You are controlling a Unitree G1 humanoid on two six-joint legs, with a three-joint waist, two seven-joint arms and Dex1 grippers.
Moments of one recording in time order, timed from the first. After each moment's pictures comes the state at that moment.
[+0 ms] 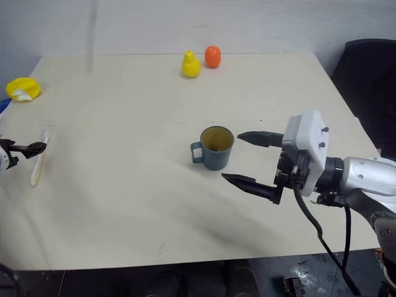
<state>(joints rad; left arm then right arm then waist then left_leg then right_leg) -0.81 1.00 0.18 0.86 -0.11 0.56 -0.48 -0.29 -0.94 -0.37 -0.76 1.00 0.79 0.70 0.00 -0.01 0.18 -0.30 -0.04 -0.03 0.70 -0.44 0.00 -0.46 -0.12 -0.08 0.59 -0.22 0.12</state>
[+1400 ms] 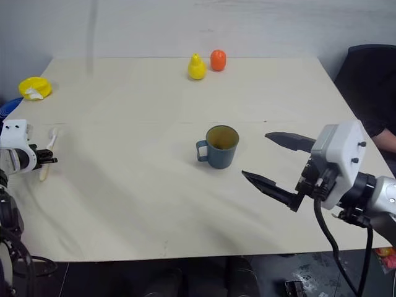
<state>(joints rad) -1.05 0.92 0.16 1.27 -0.02 0.56 -0.39 -0.01 -0.97 -0.57 -0.82 1.05 0.71 0.62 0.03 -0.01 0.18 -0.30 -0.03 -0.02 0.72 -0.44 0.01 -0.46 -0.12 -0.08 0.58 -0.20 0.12</state>
